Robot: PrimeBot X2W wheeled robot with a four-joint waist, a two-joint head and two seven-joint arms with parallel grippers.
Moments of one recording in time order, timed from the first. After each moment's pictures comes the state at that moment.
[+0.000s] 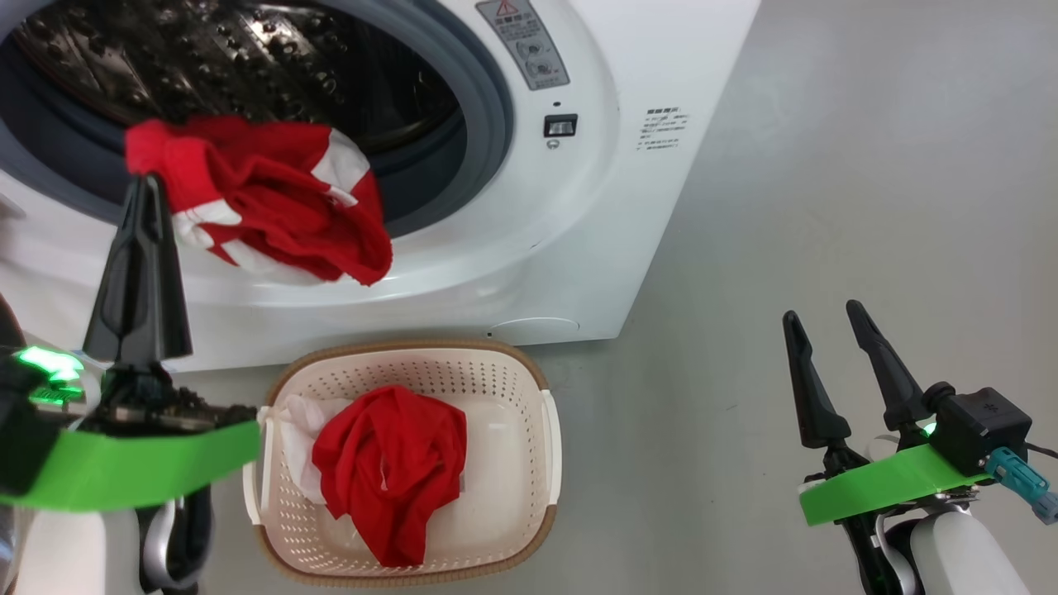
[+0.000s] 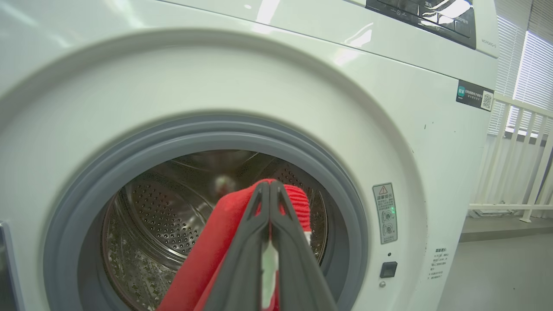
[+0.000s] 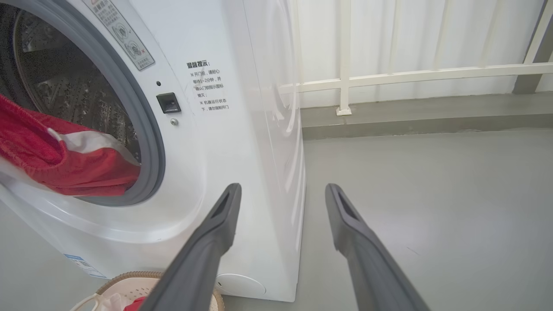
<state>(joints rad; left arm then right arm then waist) -0.37 0.10 0.06 -0.04 -0.32 -0.13 -0.26 -0.15 -0.05 0.02 0.19 0.31 0.12 -0.26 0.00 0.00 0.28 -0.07</state>
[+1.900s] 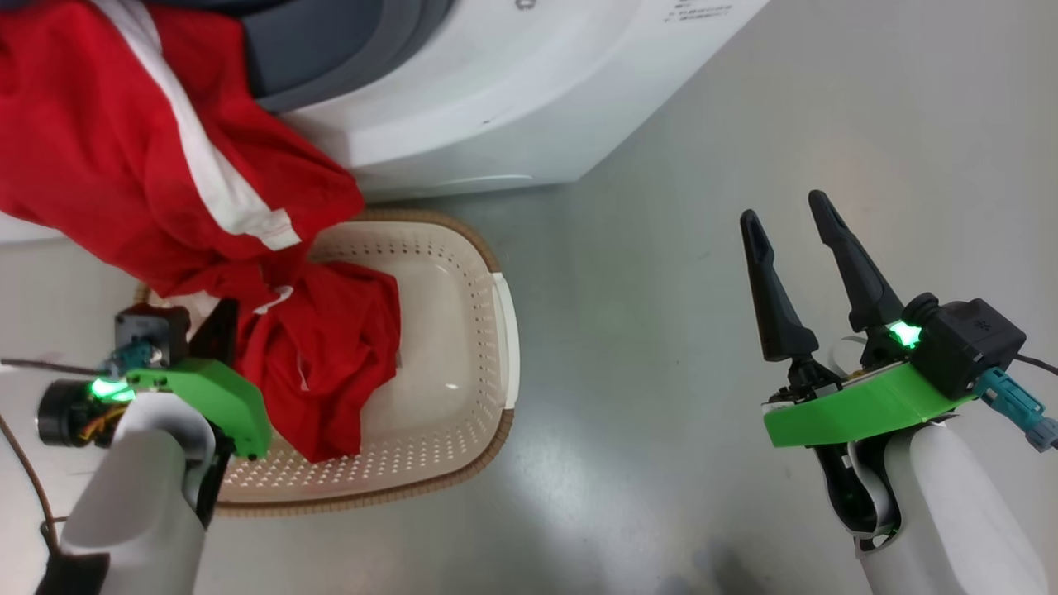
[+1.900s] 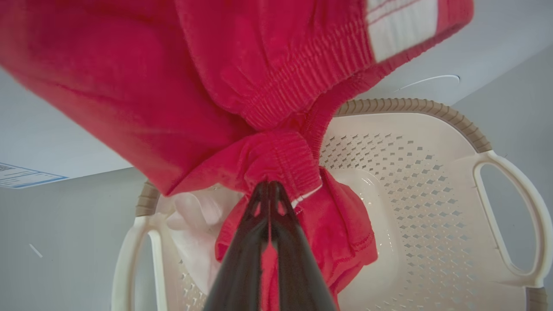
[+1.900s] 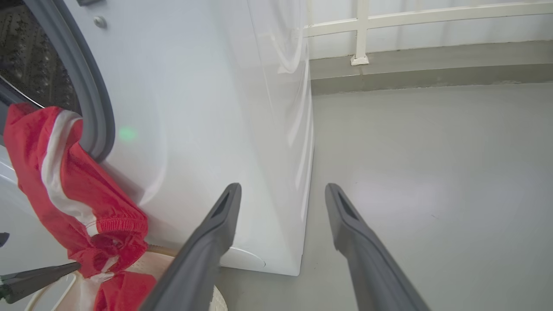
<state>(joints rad) -0.76 0.18 -0.19 1.10 -0.25 -0.13 -0.26 -0.32 -0.05 0.11 0.14 0.34 0.12 -0.26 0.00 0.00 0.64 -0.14</state>
